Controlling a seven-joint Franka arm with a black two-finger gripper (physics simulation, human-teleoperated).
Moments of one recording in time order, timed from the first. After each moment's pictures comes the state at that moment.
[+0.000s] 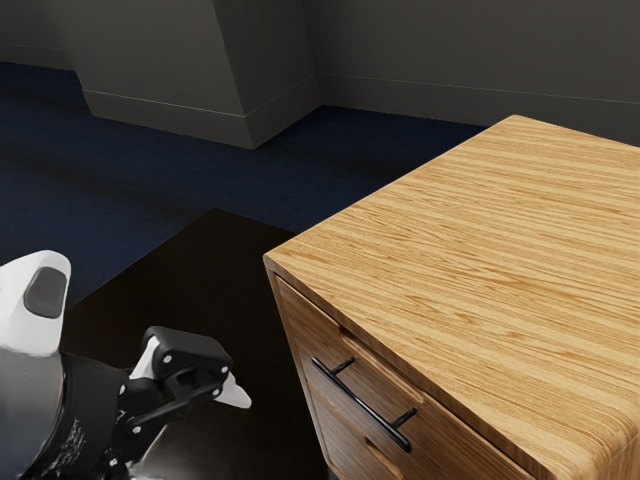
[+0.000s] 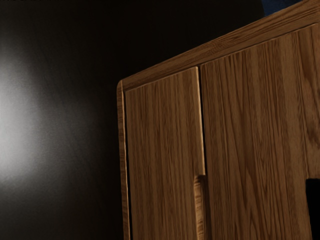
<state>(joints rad) 0.33 -1.21 -0.50 -2.36 -0.55 1.84 -1.30</state>
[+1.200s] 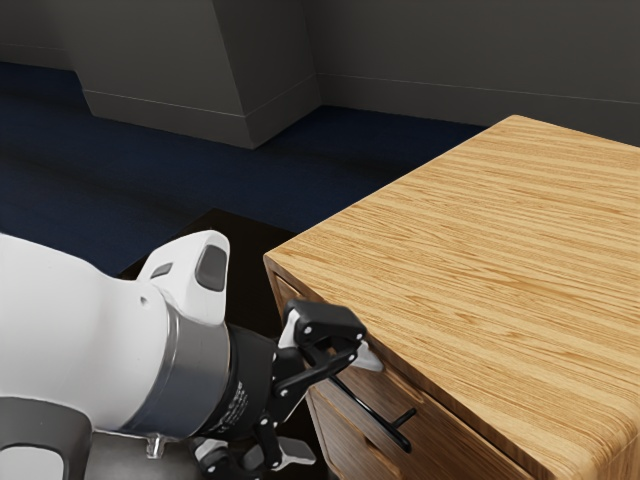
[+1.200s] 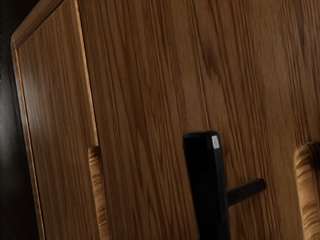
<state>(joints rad) 0.40 -0.98 -0.67 -2.32 -0.70 2.14 -1.19</state>
